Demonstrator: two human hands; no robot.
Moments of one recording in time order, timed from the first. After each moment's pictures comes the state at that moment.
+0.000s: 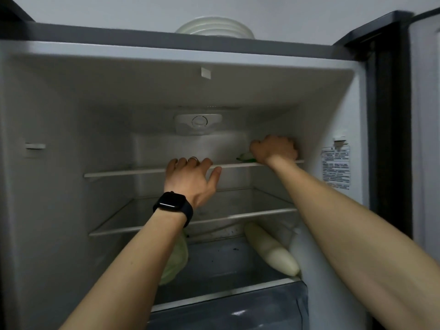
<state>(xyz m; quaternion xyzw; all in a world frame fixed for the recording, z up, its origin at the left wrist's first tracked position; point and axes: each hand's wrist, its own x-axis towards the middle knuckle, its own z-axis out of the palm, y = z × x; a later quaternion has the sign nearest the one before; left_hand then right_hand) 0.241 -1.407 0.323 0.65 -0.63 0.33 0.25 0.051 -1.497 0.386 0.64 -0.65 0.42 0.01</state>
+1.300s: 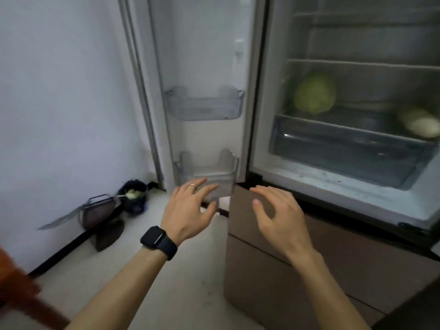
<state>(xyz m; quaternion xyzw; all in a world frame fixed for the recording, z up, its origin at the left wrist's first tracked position) 0.217 -0.853 0.002 0.87 -0.44 0.08 0.22 0.049 -1.011 0.008 0.89 -0.18 0.35 -0.23</state>
